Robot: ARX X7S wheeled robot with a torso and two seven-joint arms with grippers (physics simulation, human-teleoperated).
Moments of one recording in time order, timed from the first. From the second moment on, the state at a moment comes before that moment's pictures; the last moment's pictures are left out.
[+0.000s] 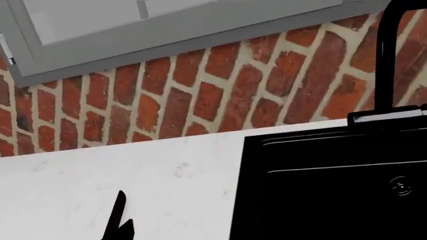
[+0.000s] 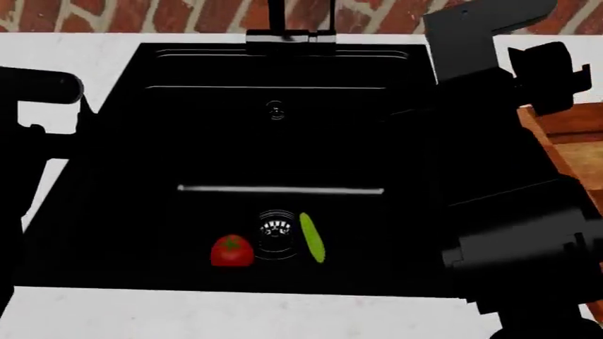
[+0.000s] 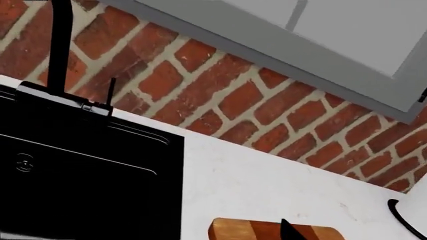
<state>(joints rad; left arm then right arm) -0.89 -0.20 0.15 -0.12 -0.05 -0.79 -0.17 1.12 0.30 -0.36 0.18 0.14 0.98 0.10</state>
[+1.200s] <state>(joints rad) -0.92 -0.30 0.24 0.02 -0.11 -0.98 -0.05 1.24 0.36 -0.48 -0.01 0.27 1.31 -0.06</state>
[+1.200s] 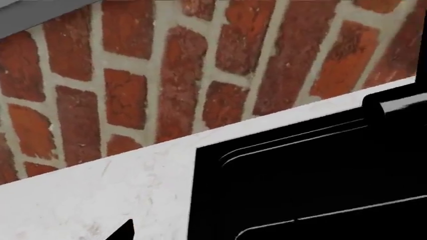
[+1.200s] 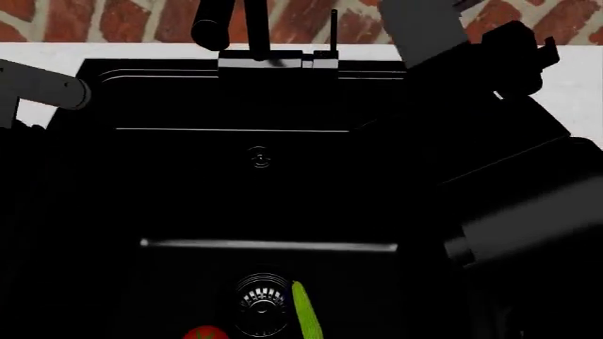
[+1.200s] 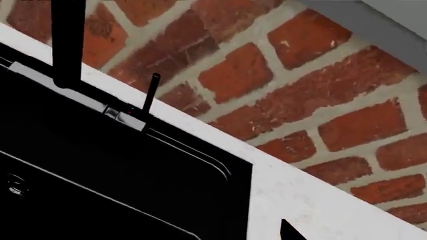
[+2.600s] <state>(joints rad) -1.16 -0.41 1.12 -0.21 -0.24 -0.96 0.84 1.42 0.29 -1.02 0.55 0.40 1.24 -0.47</state>
